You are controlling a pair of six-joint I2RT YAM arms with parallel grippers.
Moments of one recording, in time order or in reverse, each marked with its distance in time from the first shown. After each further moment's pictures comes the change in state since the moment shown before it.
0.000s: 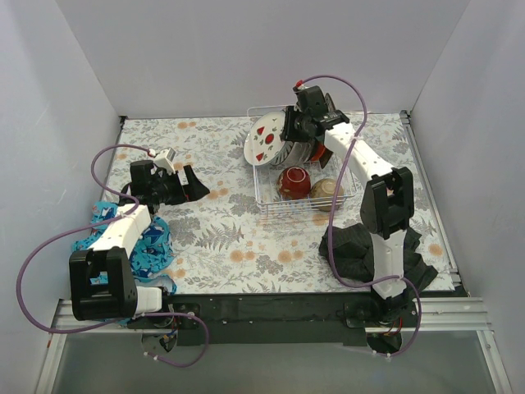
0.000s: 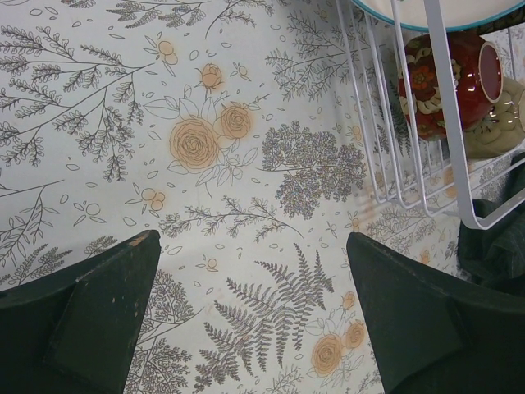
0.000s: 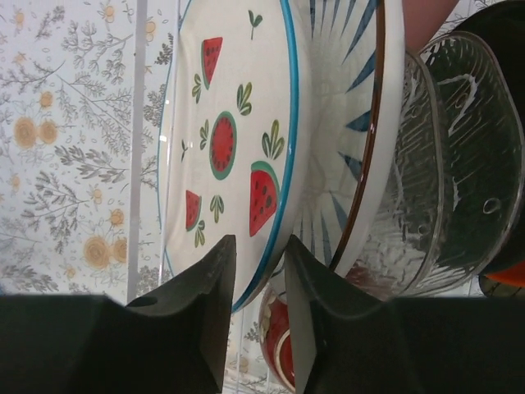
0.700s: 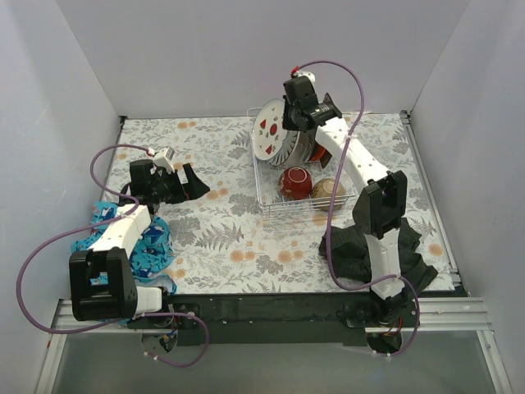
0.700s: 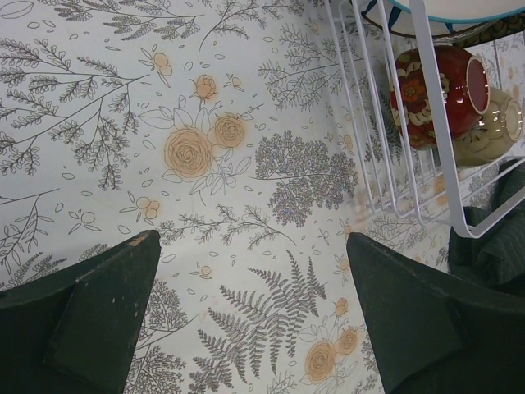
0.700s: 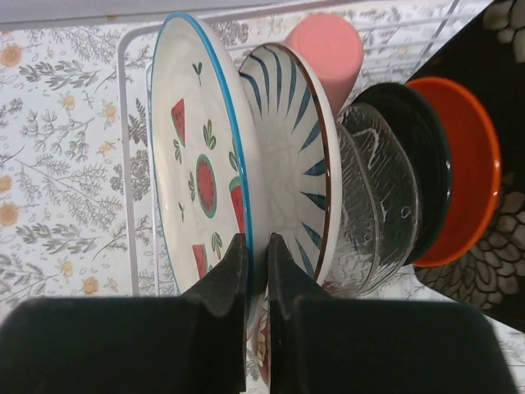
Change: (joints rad) left arm 0.000 -0.003 -0.002 0.024 0.005 -0.024; right arm 0.060 0.058 0.218 -0.119 0.312 0.019
